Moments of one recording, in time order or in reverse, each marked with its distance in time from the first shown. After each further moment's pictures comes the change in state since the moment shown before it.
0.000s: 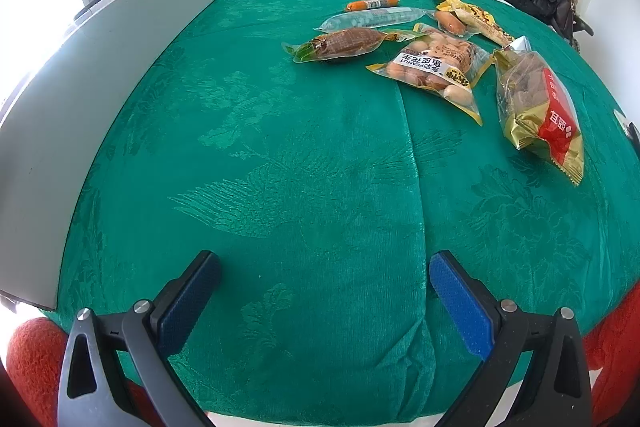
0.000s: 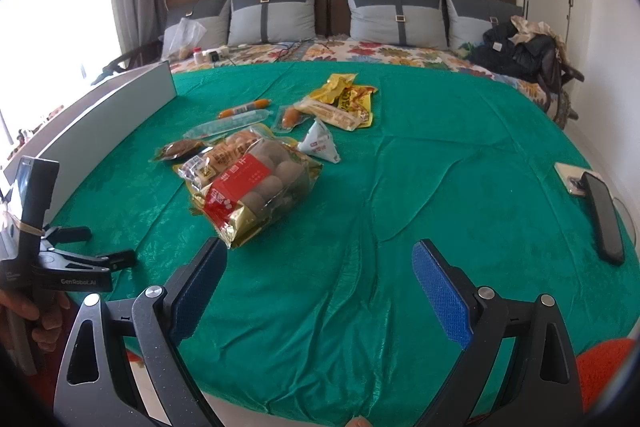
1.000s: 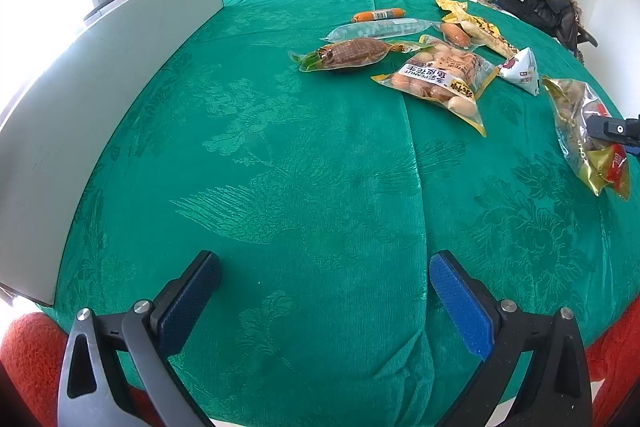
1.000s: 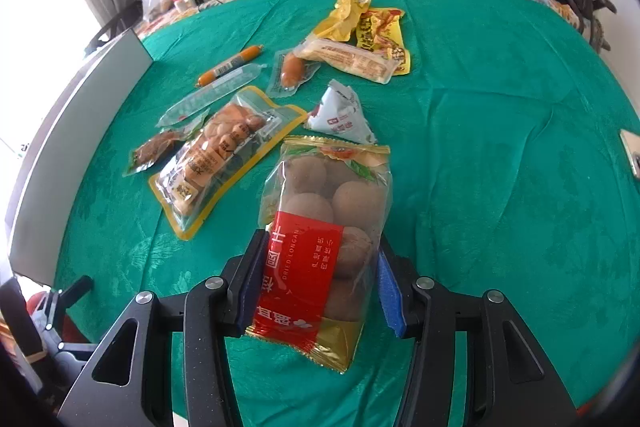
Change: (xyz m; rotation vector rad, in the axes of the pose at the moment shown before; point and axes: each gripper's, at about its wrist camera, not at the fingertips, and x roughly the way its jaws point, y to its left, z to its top) left arm 0.000 -0.001 -0.002 -0.025 -0.046 0.014; right arm 0.082 -0.017 0.057 0.093 0.285 0.058
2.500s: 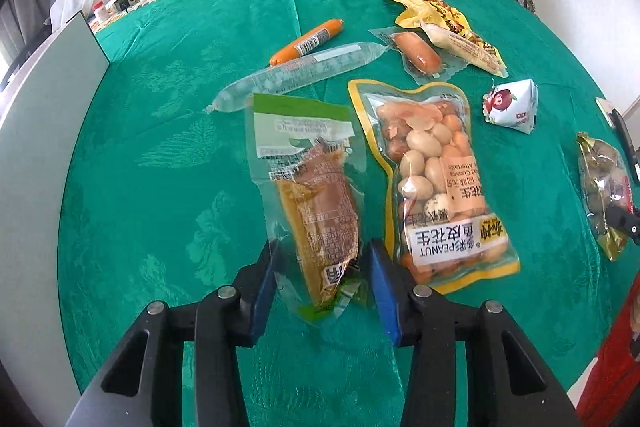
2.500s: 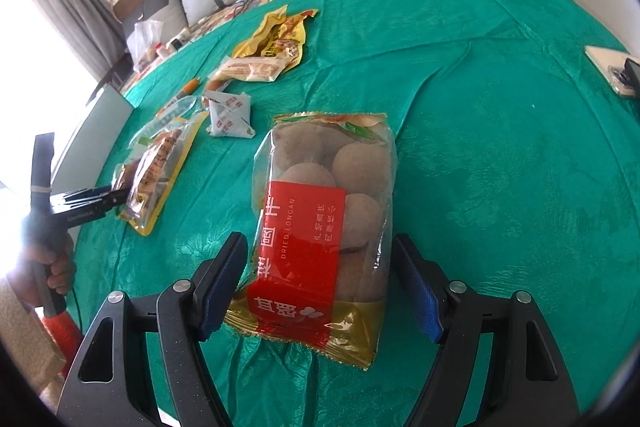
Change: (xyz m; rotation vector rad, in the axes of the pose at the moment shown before) left arm 0.056 -0.025 0.123 0.238 0.150 -0.166; right arm 0.000 -0.090 -0.028 0.179 -0.058 0.106
